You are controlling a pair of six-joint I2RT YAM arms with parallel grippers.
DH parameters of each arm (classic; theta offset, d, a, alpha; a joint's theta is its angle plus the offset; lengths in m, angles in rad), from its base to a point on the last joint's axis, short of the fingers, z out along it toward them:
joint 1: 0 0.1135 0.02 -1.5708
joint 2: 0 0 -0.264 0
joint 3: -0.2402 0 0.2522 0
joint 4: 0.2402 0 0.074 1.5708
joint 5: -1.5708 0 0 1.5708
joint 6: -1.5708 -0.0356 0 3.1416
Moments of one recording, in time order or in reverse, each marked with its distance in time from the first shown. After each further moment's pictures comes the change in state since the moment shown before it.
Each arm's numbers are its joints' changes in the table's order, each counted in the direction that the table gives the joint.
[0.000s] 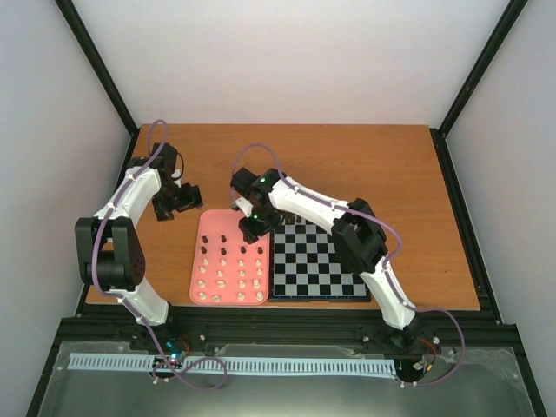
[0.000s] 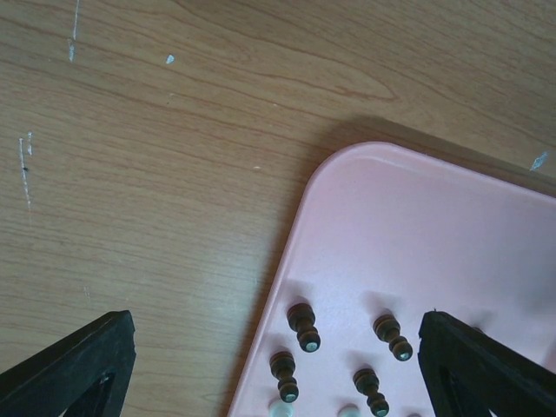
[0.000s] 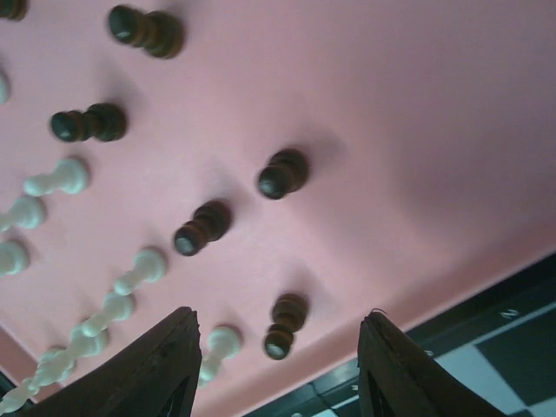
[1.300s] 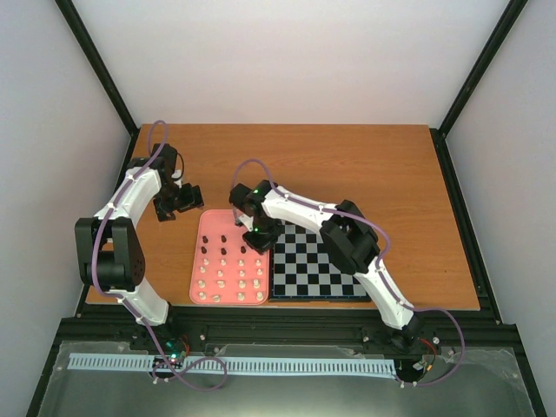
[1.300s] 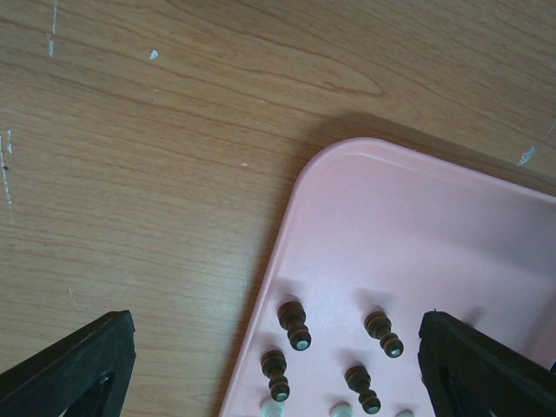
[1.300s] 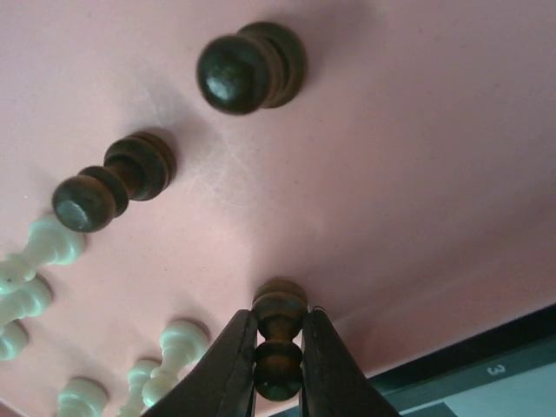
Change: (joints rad) left arm 0.000 -0.003 0.009 -0.010 -0.025 0.000; right arm 0.046 0.063 0.048 0.053 -0.035 0.003
